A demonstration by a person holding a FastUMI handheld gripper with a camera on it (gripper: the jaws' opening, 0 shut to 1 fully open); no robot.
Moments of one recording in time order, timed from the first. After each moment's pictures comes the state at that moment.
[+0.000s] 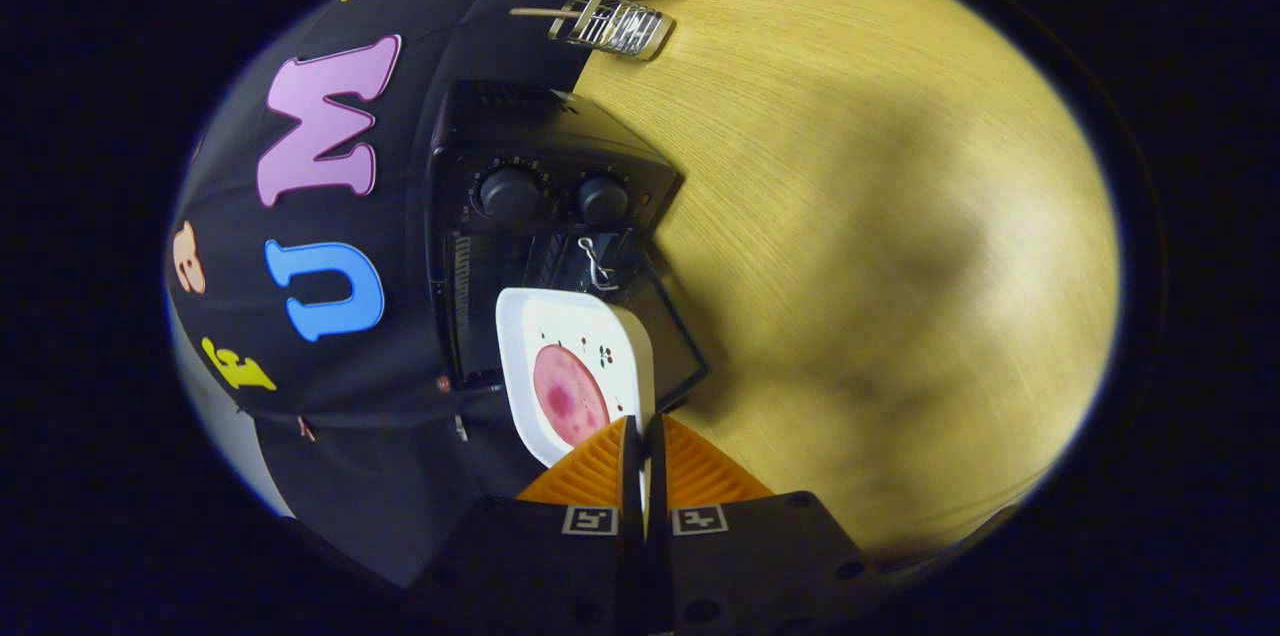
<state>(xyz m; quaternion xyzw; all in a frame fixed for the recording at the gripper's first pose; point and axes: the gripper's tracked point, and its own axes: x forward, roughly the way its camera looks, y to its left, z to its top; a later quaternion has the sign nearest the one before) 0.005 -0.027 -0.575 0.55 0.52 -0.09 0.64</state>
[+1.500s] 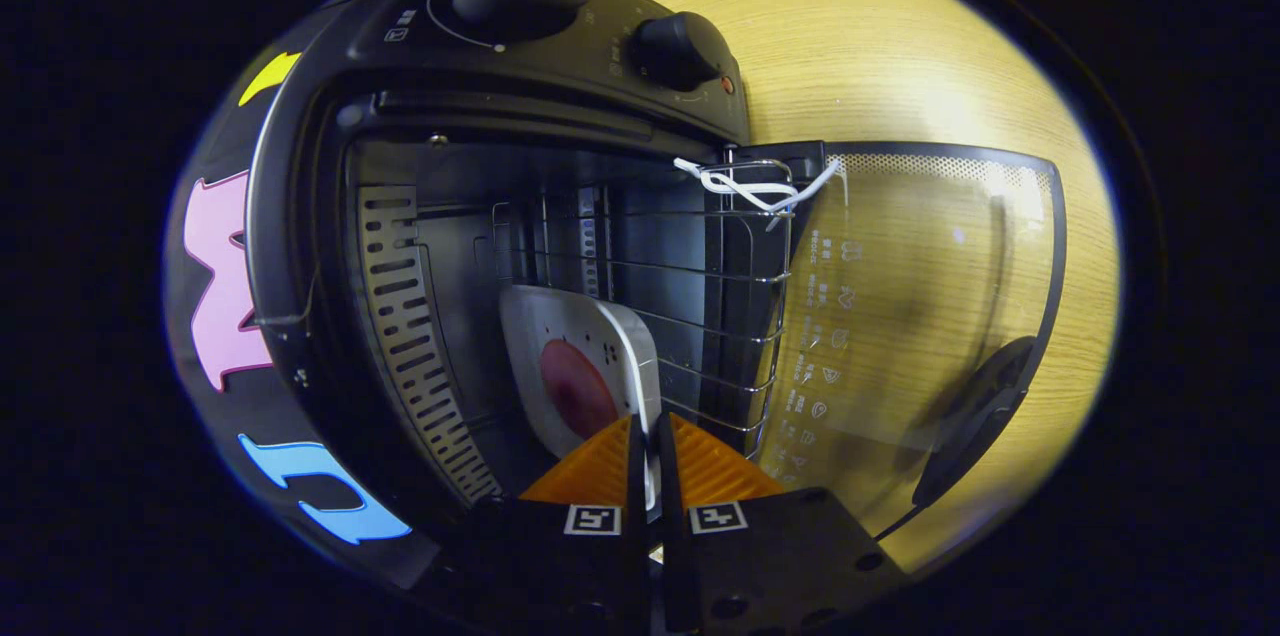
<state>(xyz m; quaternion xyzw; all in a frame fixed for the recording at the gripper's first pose) 0.173 0.081 -0.655 0.65 0.35 -0.32 0.59</state>
